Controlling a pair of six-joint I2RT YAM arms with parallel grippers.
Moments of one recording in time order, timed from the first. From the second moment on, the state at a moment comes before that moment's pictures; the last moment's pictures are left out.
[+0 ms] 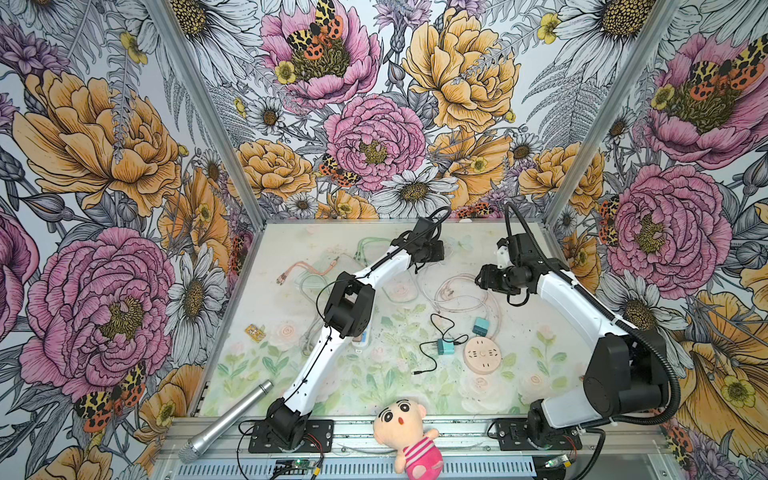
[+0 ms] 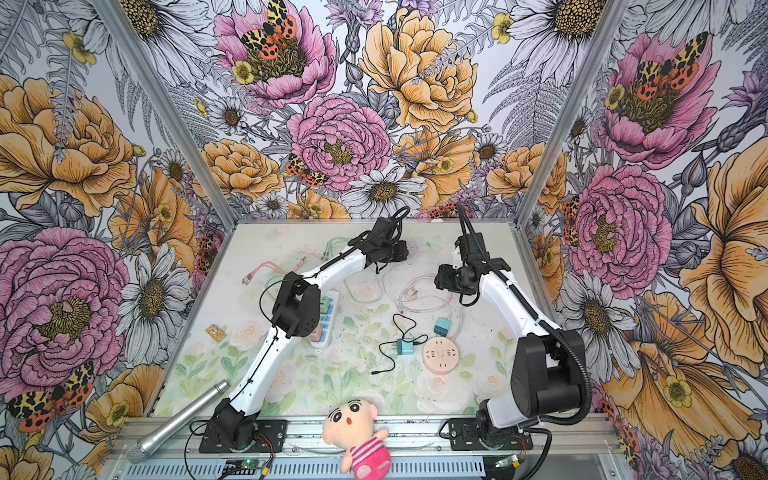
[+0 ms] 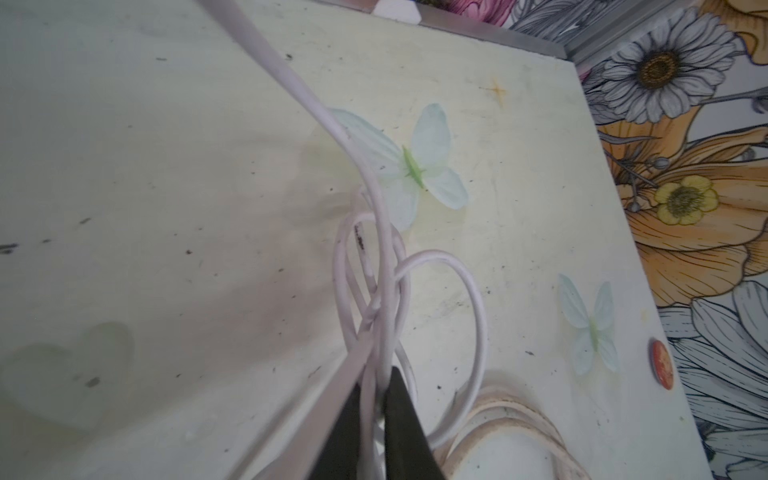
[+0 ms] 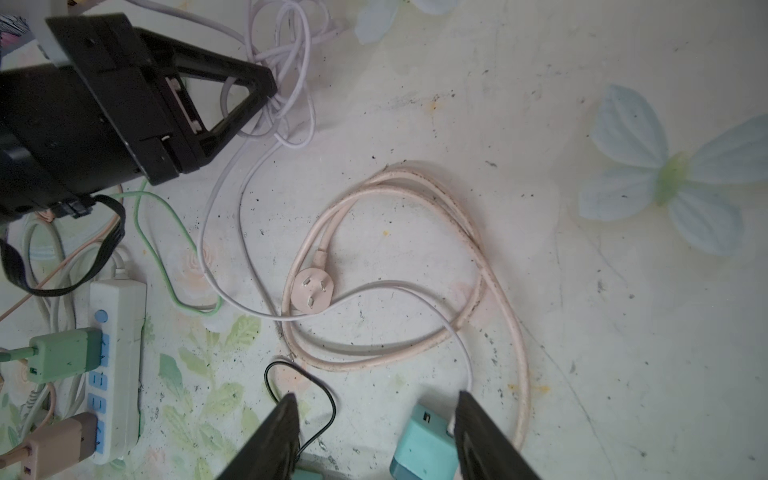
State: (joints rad) left arm -0.63 2.62 2.36 -0.41 0.19 -0.58; right arm 0.11 1.48 1.15 -0.70 -0.22 0.29
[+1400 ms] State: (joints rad) left arm -0.81 1.84 1.55 -0.44 0.04 -0.26; right arm 0.08 1.41 1.09 -0.72 -0.23 0.31
